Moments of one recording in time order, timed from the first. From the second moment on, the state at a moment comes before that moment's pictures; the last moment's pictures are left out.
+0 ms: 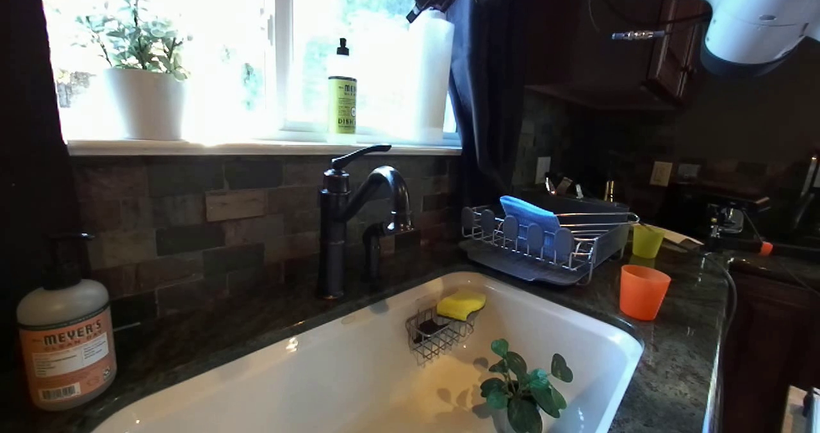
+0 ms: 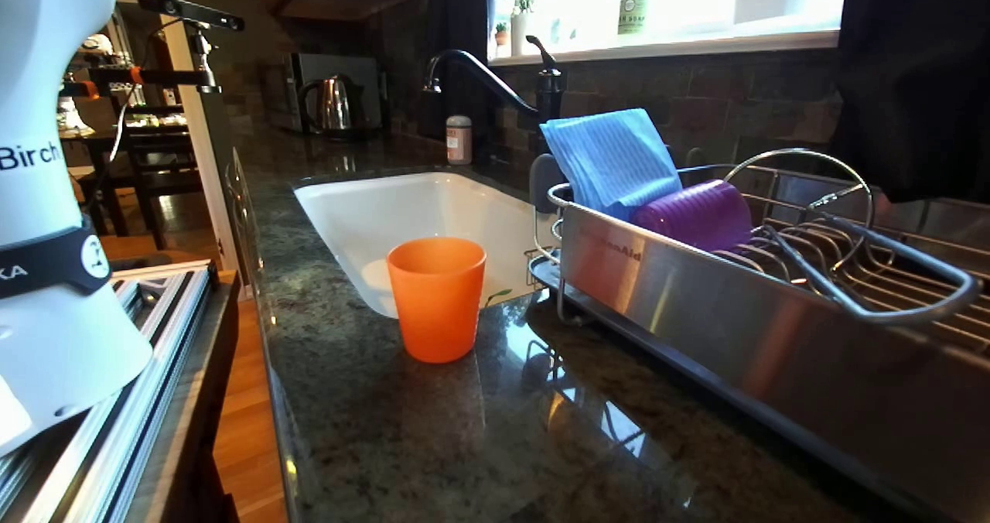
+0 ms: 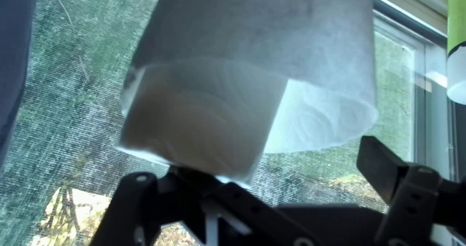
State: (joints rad) arm 2.44 -0.70 -1.88 -0.98 -0.69 2.20 -0.34
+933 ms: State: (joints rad) arm 2.44 -0.73 -1.90 -0.97 -0.71 2.18 -0.34
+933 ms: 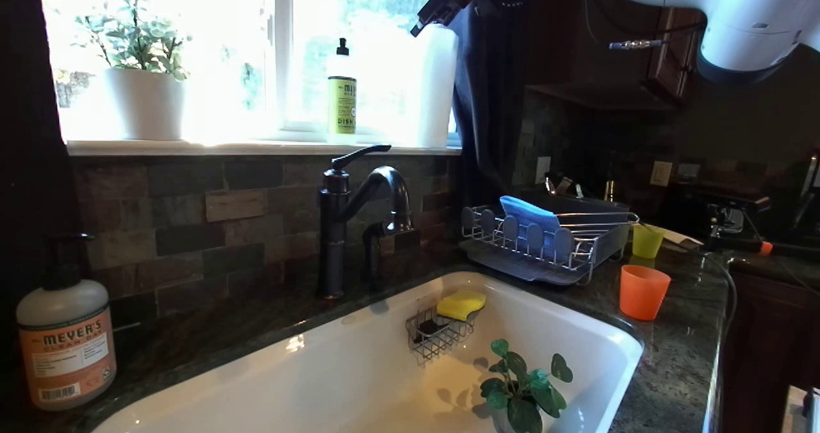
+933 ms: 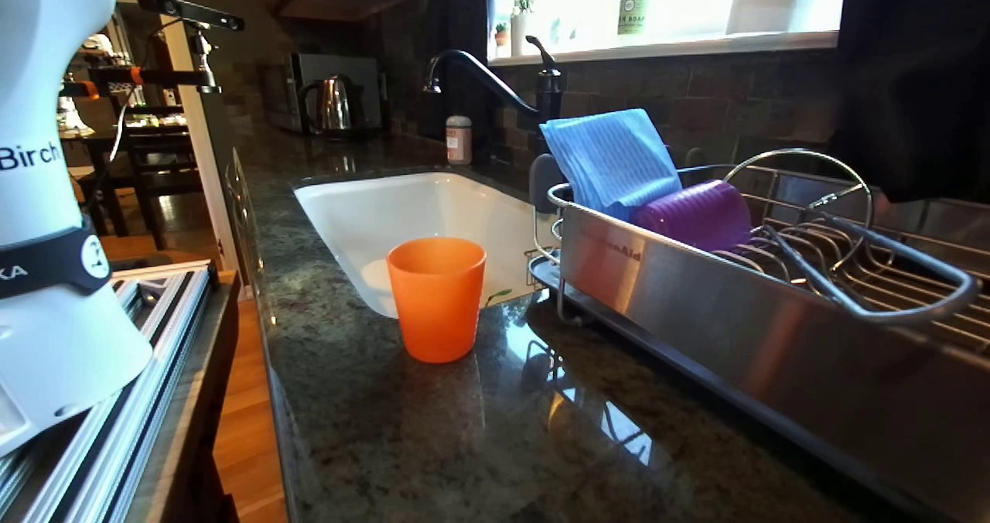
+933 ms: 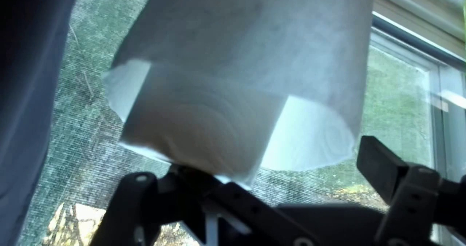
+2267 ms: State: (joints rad) arm 2.44 -0.78 -1.89 -0.95 -0.76 2.26 -0.40
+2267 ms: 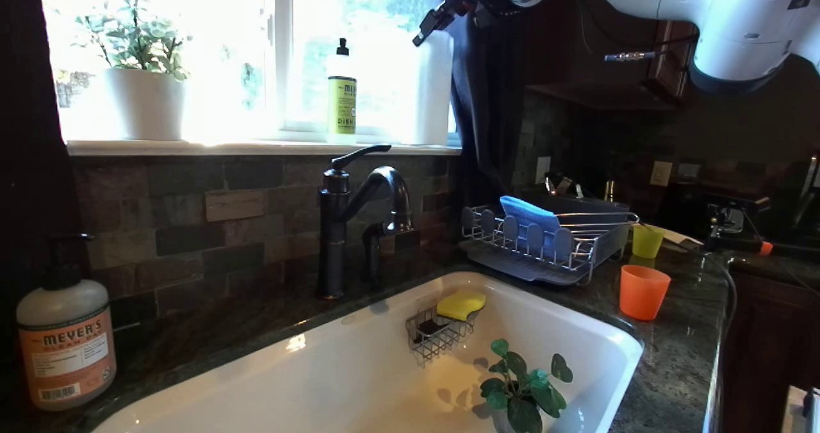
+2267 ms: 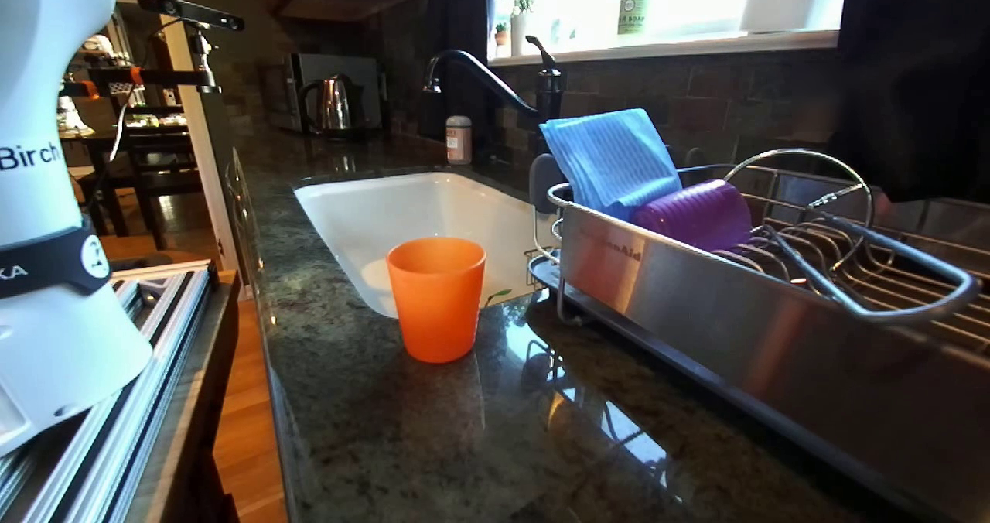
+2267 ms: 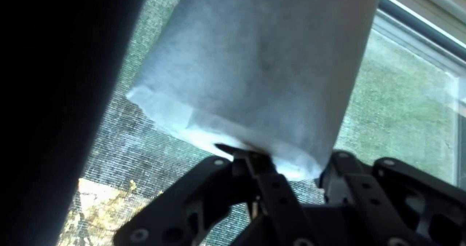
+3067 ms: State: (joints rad) arm 2.44 -0.79 -1.87 -0.99 -0.80 2.30 -0.43
